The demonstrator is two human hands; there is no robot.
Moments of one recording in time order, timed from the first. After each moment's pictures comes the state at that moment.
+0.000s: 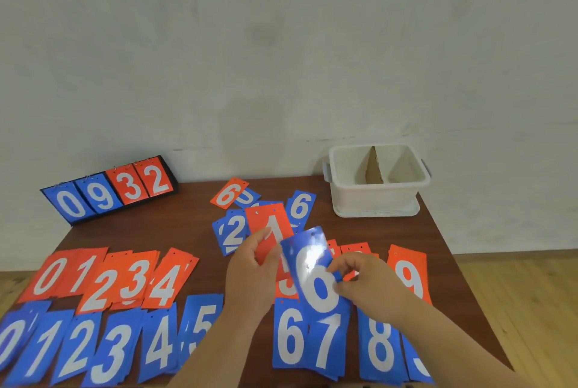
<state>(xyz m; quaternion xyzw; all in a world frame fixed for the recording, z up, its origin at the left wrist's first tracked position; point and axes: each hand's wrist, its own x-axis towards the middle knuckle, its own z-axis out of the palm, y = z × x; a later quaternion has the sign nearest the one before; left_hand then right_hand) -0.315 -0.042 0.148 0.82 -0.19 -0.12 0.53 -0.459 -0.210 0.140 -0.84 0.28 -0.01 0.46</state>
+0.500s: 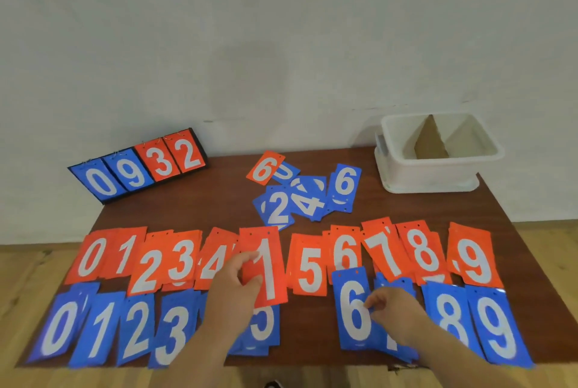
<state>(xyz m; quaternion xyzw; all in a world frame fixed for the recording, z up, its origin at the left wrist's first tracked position) -0.206 0.095 0.098 0.86 -0.13 -0.21 0.45 -0.403 -0.141 0.006 -0.80 0.41 0.18 0.40</state>
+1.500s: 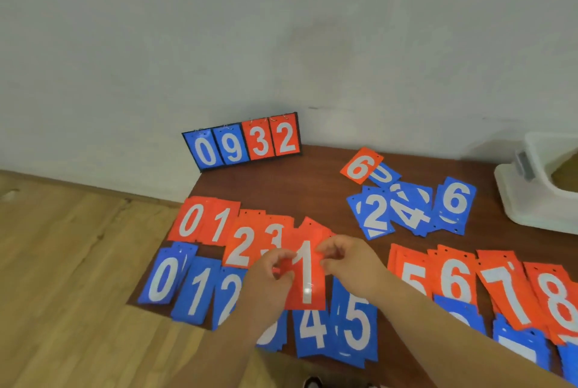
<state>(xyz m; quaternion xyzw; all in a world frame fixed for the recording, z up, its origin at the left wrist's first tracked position) -0.111 0.223 0.083 0.86 -0.09 -0.21 0.46 -0.161 0.030 0.076 -0.80 0.21 0.07 0.55</state>
